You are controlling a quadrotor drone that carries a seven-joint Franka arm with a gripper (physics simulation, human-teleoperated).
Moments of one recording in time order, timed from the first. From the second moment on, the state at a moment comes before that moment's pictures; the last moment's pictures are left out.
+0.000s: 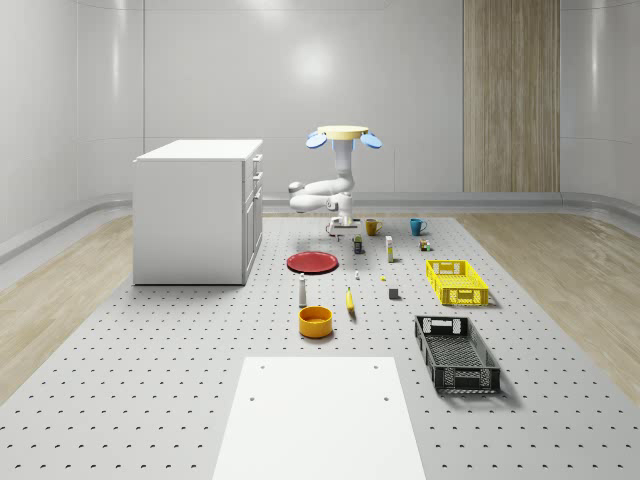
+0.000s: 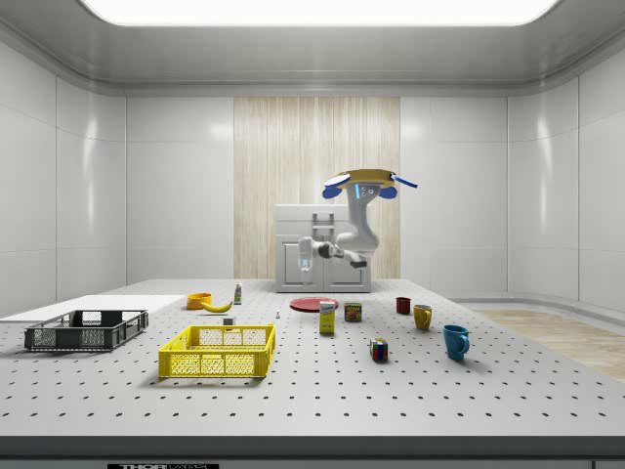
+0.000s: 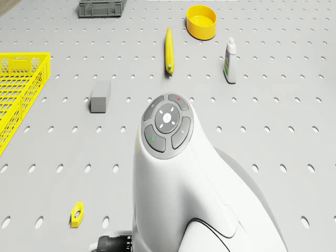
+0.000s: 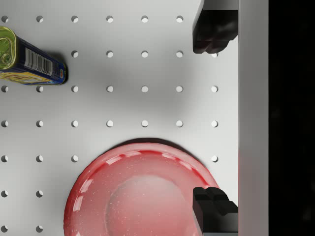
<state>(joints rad) -1.13 -1.33 1.34 -2.88 -1.86 1.40 1.65</state>
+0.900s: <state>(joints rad) -1.14 -1.39 1.35 -2.88 -1.83 1.45 1.66</state>
